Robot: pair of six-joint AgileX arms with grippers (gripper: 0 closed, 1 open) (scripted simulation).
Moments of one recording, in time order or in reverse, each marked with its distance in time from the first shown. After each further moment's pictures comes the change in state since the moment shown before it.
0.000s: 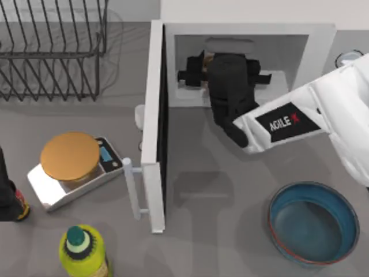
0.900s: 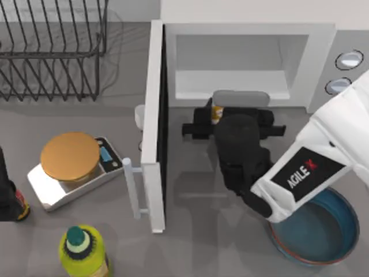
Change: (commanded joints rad) left arm 0.000 0.000 0.000 0.000 0.000 0.000; right arm 0.127 -0.247 -0.541 0.282 0.123 0.044
